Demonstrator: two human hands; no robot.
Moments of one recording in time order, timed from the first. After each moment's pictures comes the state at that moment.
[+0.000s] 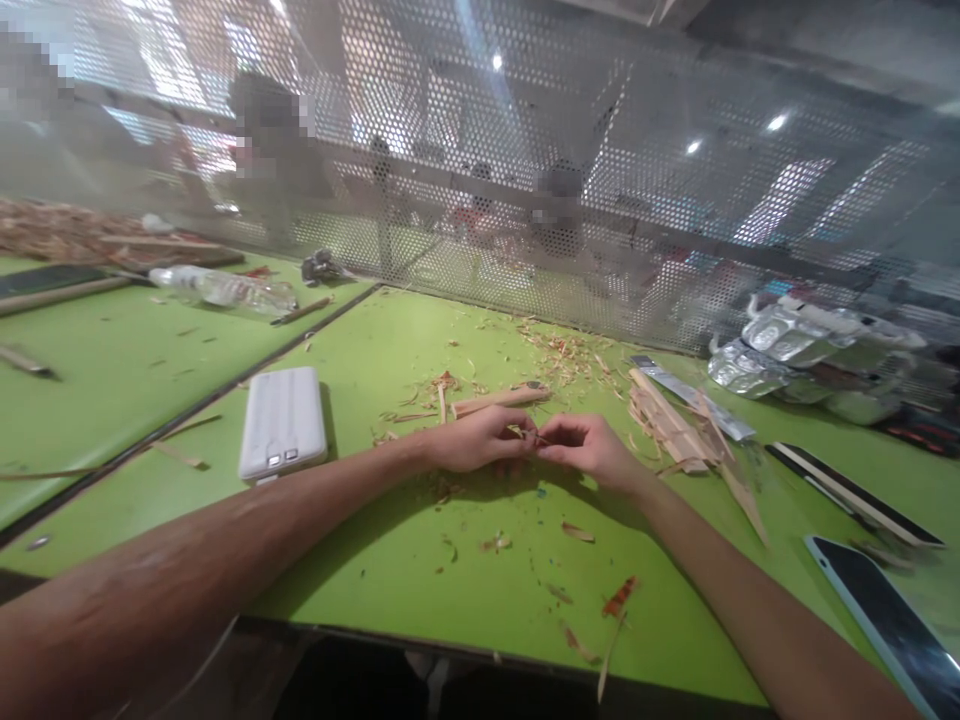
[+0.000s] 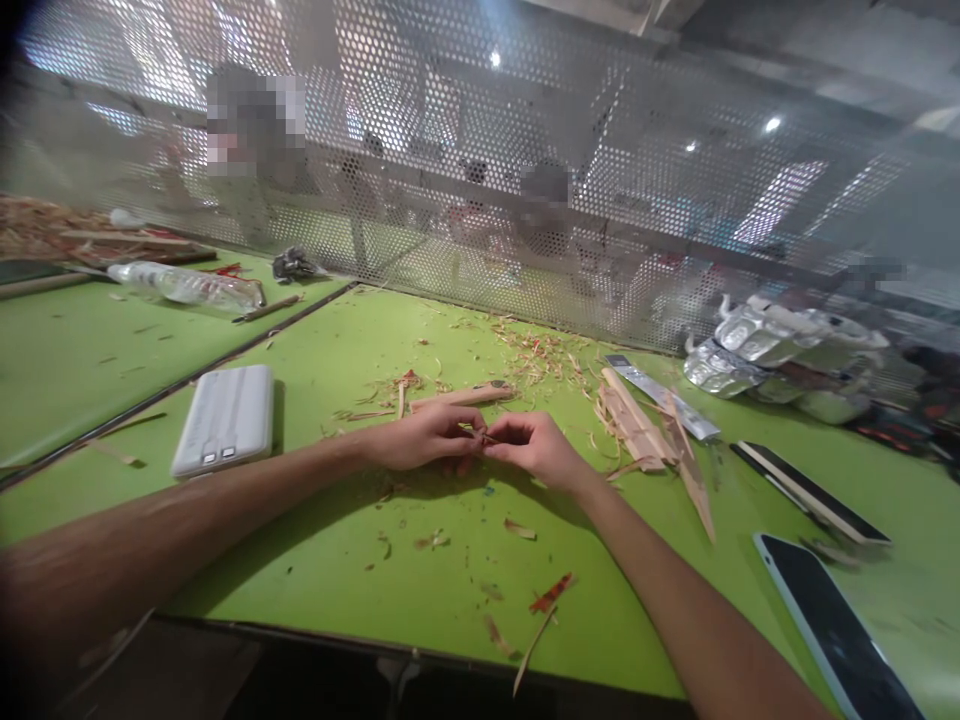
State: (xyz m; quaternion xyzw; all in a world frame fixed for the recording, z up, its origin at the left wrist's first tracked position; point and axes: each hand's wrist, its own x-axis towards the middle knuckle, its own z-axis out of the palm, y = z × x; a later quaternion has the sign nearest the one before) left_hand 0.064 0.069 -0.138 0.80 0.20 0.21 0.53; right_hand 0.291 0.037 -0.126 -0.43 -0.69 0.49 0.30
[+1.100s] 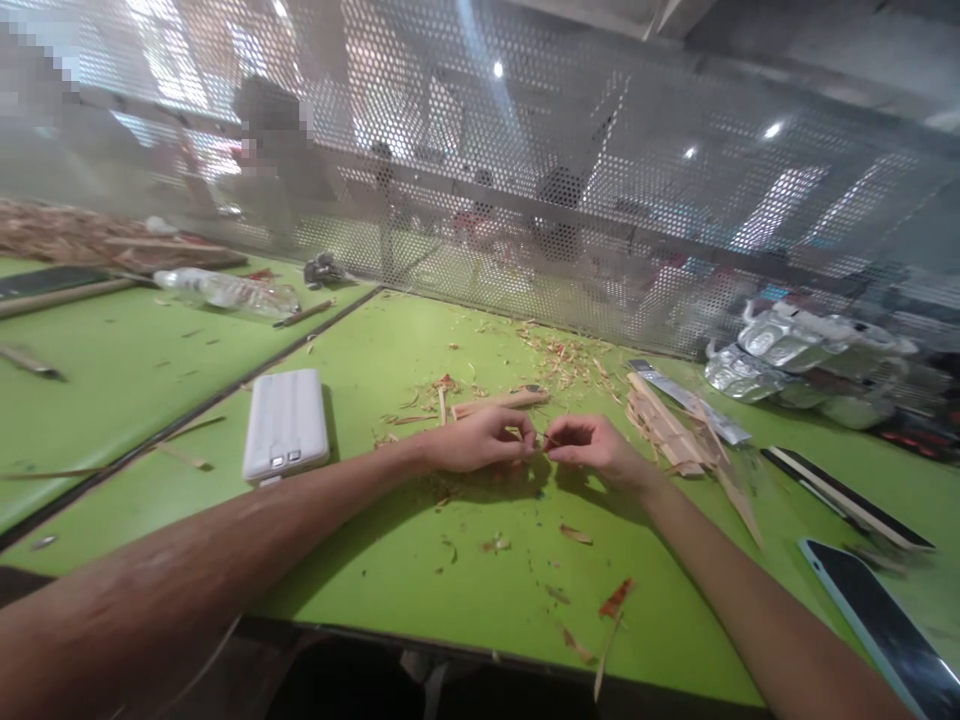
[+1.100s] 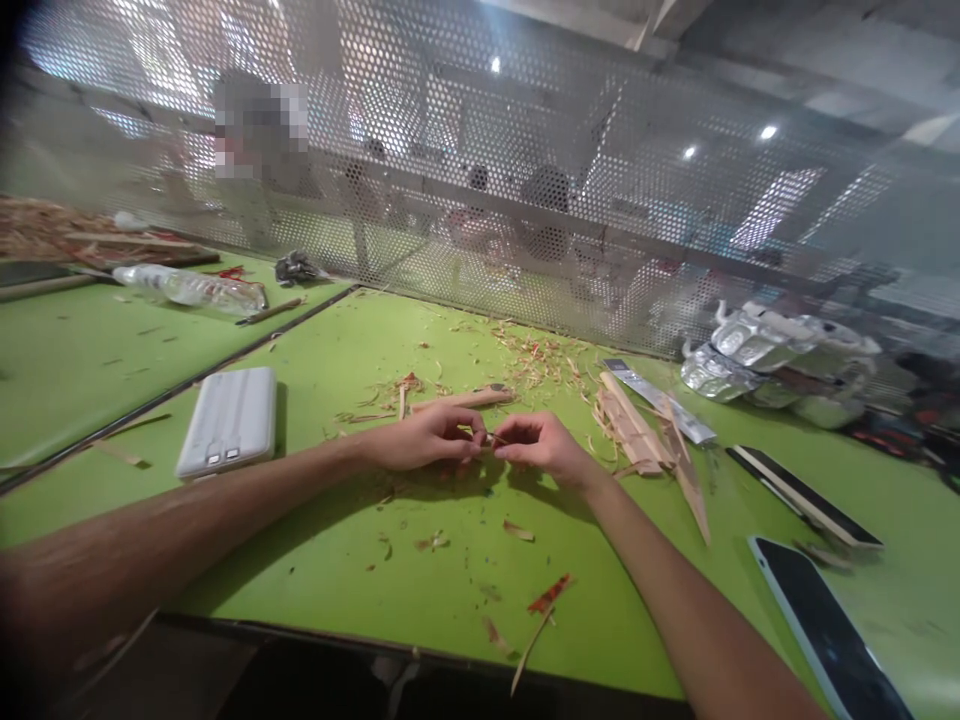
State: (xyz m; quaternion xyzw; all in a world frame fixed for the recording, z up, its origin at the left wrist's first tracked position) left_hand 0.064 0.069 -0.140 0.77 0.21 0.22 0.57; right_hand 0.306 0.043 -0.123 -0.41 -0.68 0.53 0.29
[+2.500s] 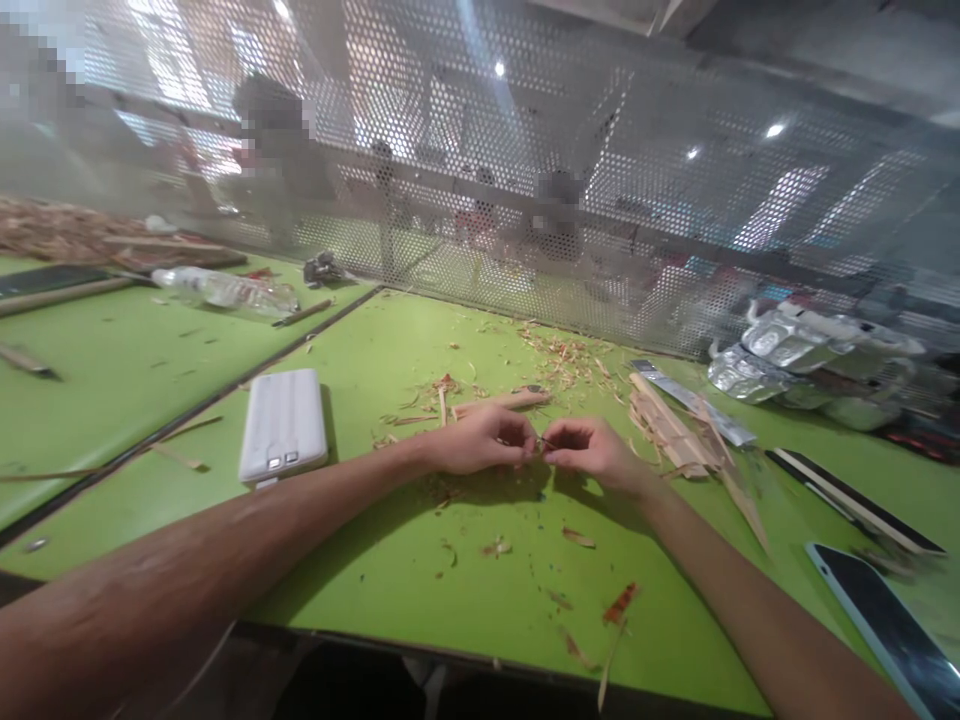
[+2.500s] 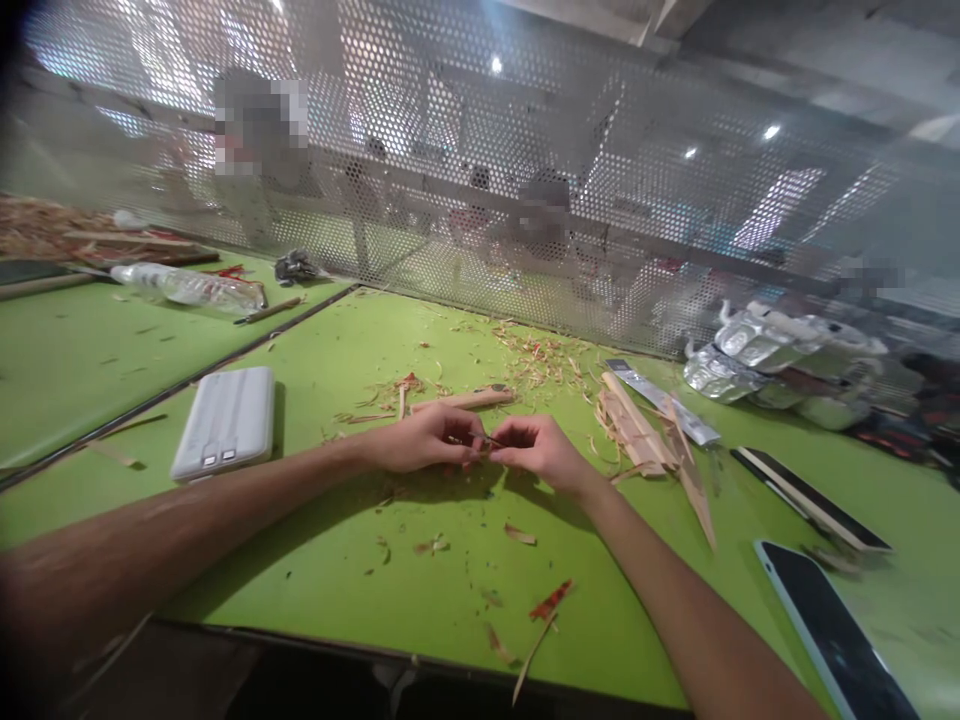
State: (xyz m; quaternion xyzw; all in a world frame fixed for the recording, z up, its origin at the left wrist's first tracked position) left_hand 0.066 0.073 -0.146 0.77 0.21 0.23 0.56; right_hand 0.298 0.041 -0.126 -0.42 -0.69 0.51 0.29
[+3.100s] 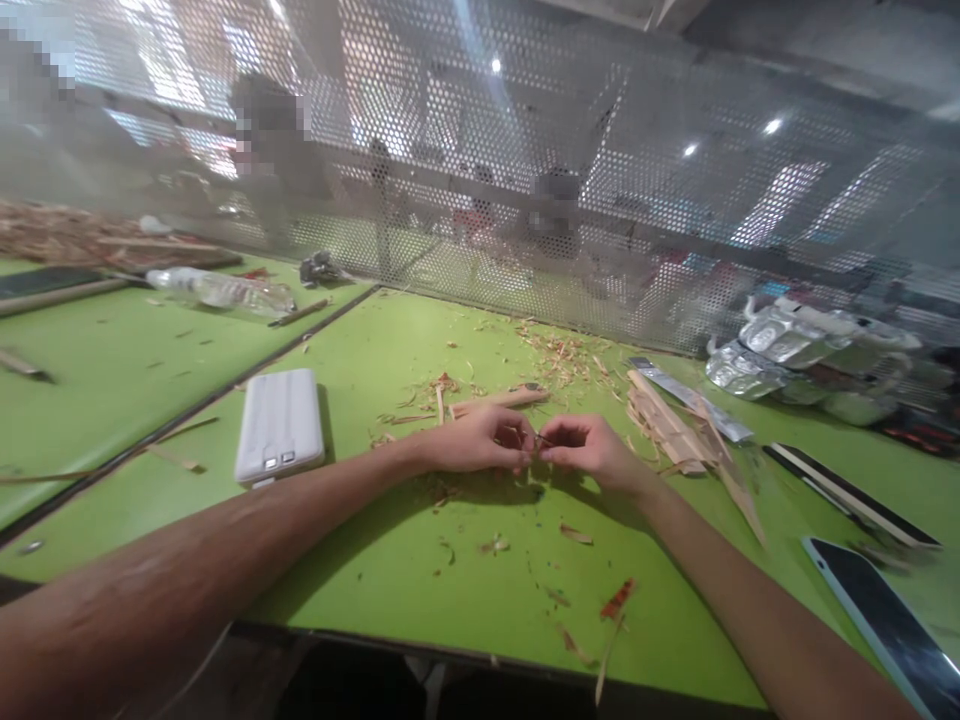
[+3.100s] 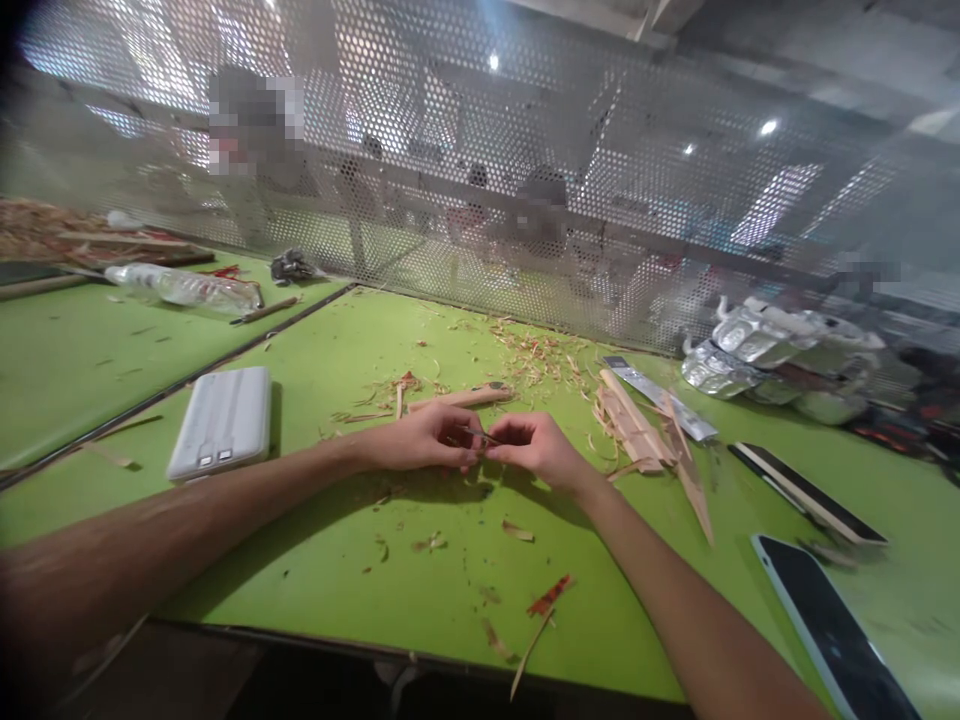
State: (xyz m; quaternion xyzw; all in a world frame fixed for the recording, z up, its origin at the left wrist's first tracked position) left_hand 0.064 0.068 -0.139 0.77 0.20 0.23 0.57; right_hand 0.297 0.039 -0.127 -0.41 -0.70 0.51 0.30
